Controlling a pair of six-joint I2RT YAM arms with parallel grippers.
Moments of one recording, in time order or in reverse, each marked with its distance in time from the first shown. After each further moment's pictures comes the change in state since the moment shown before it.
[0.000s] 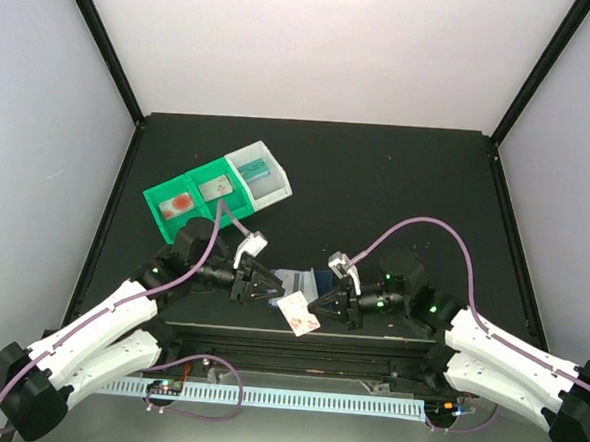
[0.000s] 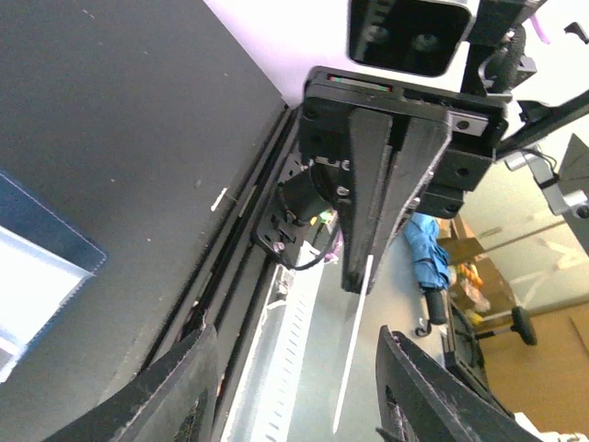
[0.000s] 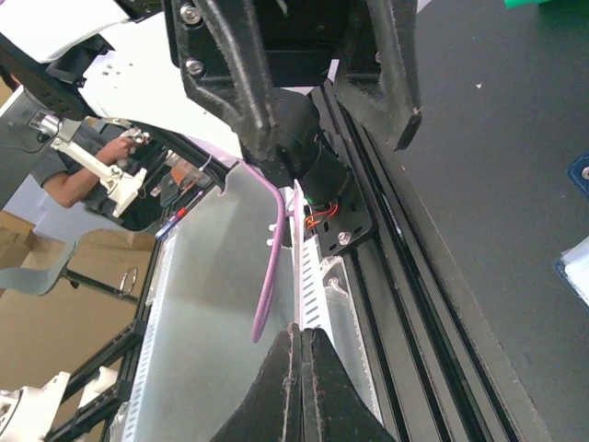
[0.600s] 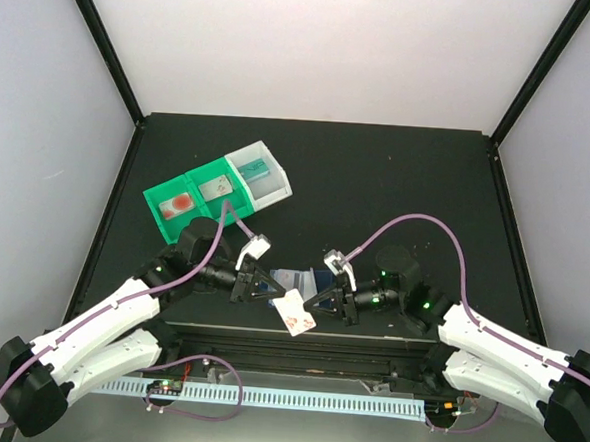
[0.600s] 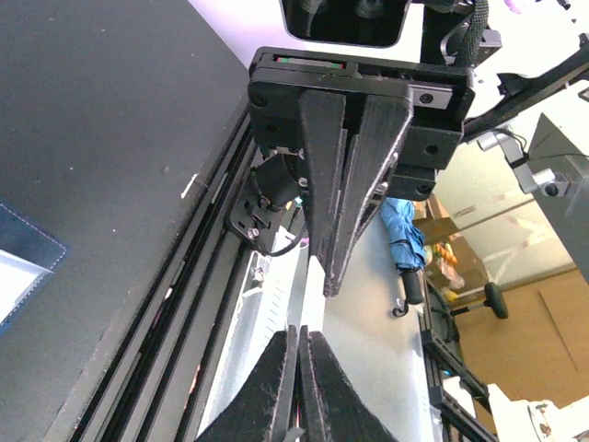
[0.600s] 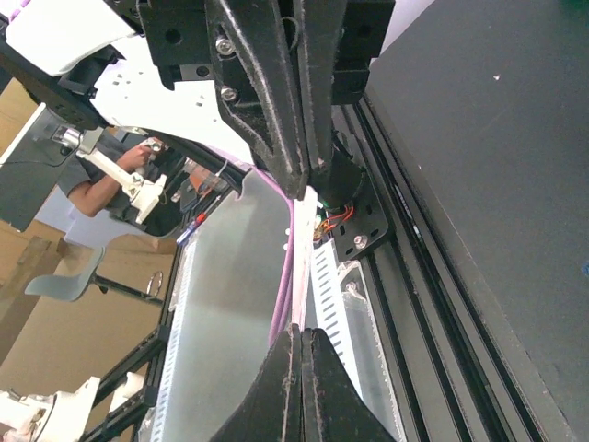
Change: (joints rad) left arm -0.022 0.033 0.000 0.023 0.068 0.000; right arm 0.000 0.081 0.000 0.104 -0.044 0.081
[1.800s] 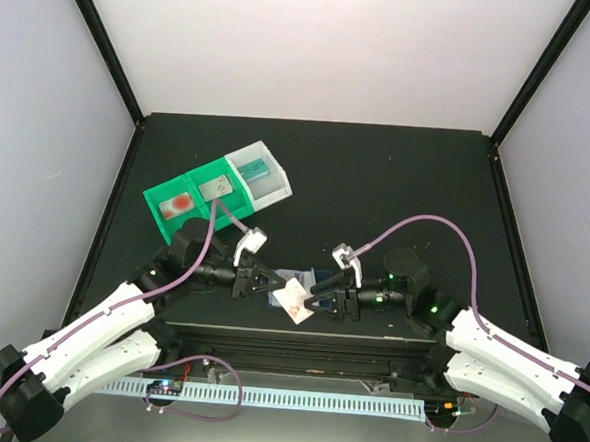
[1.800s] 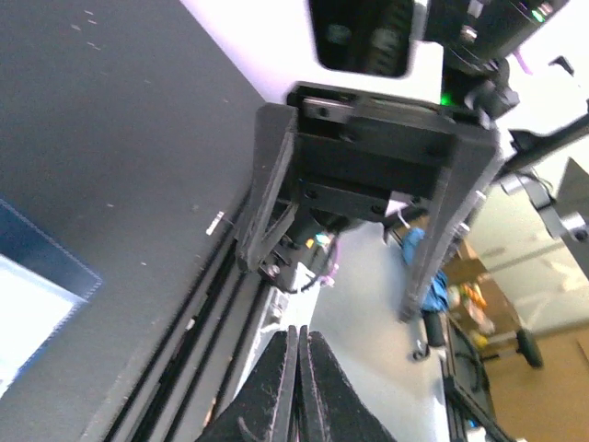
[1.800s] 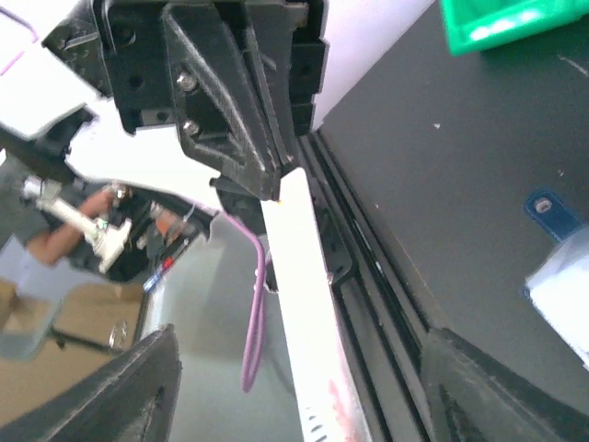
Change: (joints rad) left arm -0.010 -0.056 0.012 0.025 -0.097 -0.072; right arm -0.001 -0.063 0.003 -0.028 0.119 0.037
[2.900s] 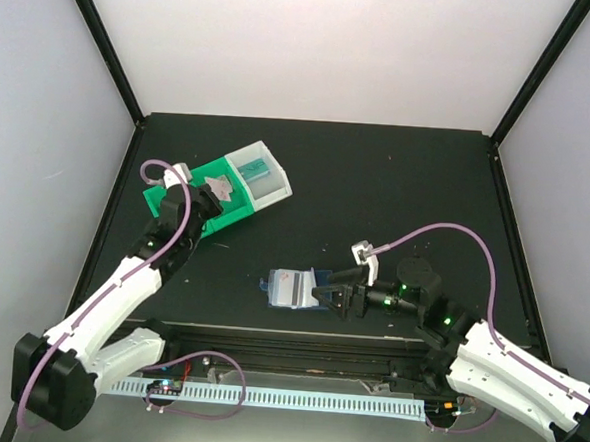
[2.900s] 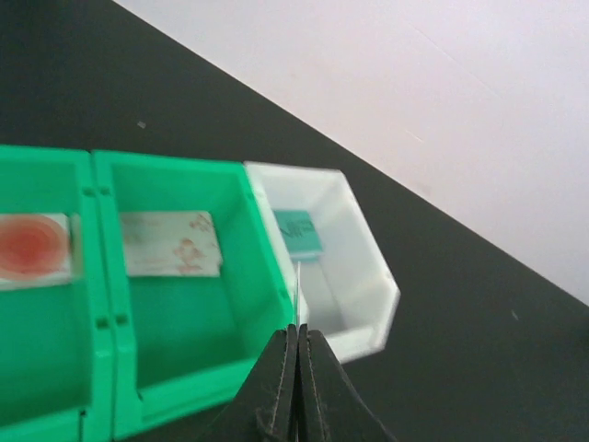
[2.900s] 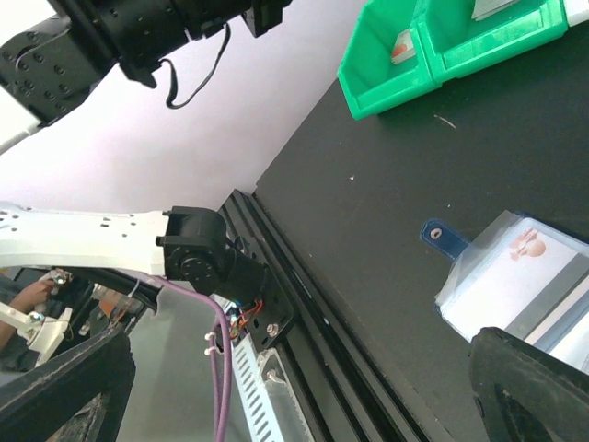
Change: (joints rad) left arm 0.277 0.152 0.109 0.064 -1.224 -0.188; right arm 0.000 -0.158 -0.050 -0.075 0.270 0.074
